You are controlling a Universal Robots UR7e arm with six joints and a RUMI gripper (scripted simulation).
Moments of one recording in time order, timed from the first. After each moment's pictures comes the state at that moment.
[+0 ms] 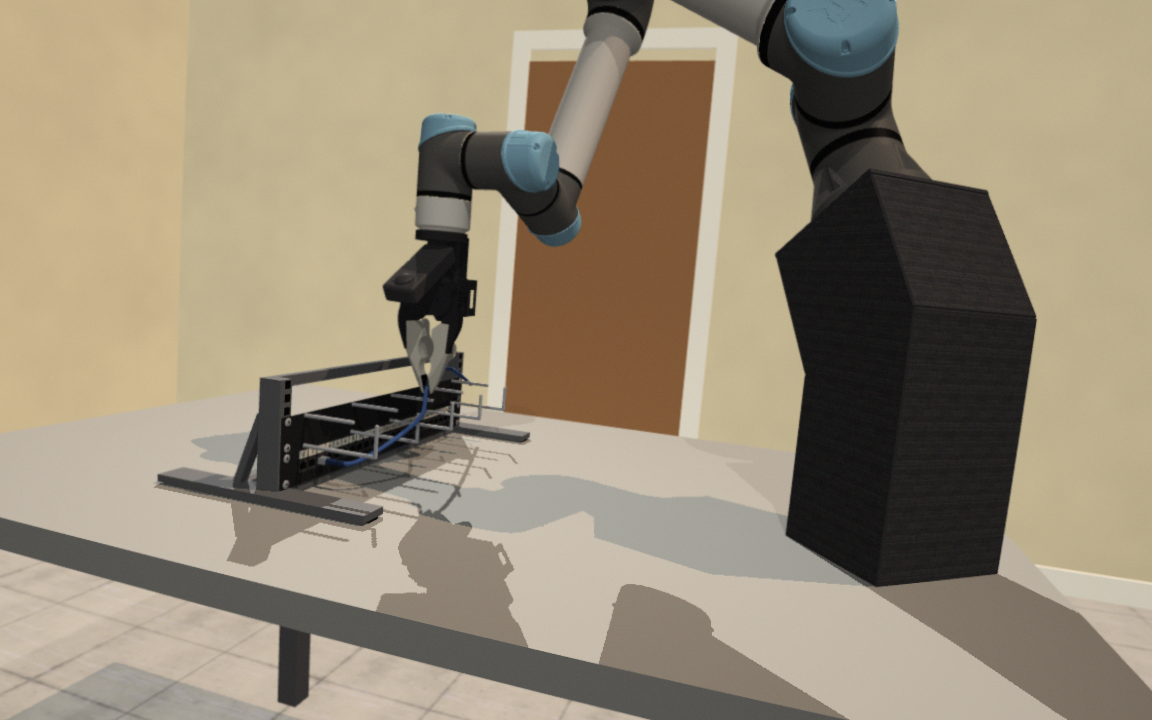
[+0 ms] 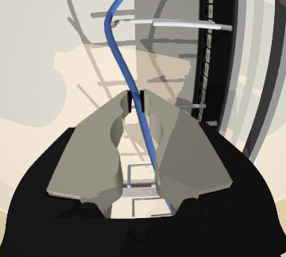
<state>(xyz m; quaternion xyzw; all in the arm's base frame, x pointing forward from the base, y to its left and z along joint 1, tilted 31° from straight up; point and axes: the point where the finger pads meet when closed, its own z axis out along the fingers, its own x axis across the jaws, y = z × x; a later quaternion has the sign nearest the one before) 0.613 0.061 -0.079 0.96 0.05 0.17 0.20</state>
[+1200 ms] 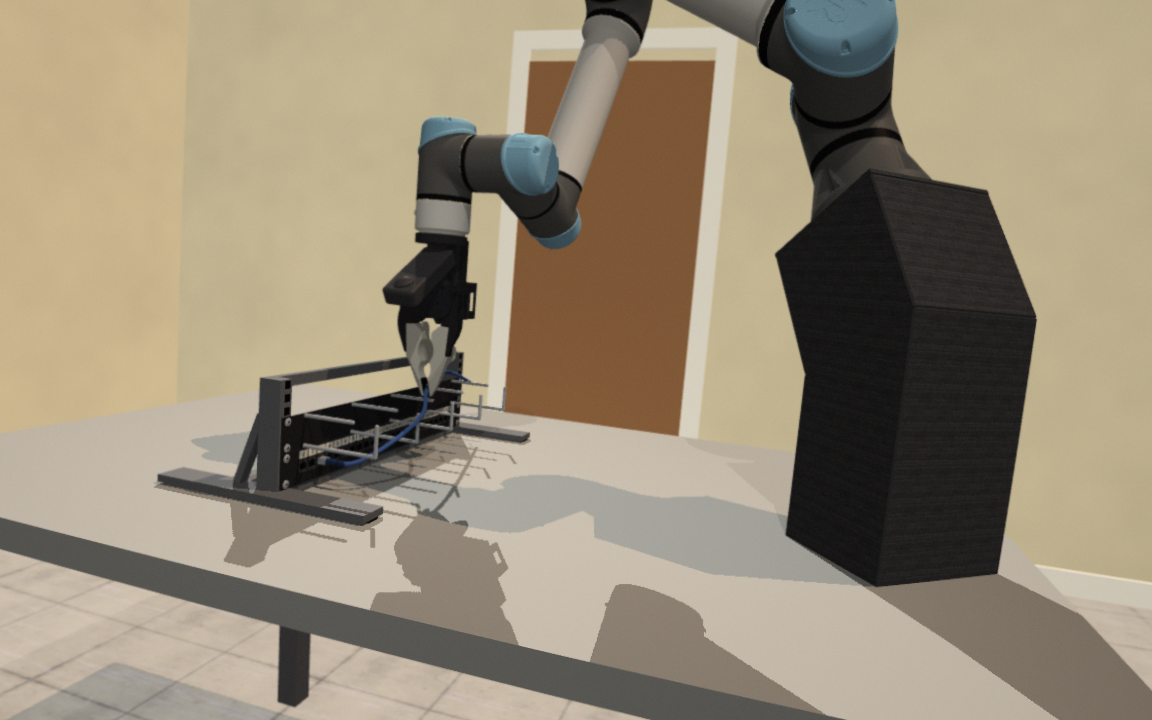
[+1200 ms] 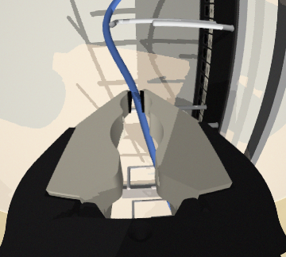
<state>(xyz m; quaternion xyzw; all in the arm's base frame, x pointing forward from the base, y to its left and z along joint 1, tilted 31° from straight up) 0.614 0.060 -0.082 0.96 0.05 0.17 0.20</state>
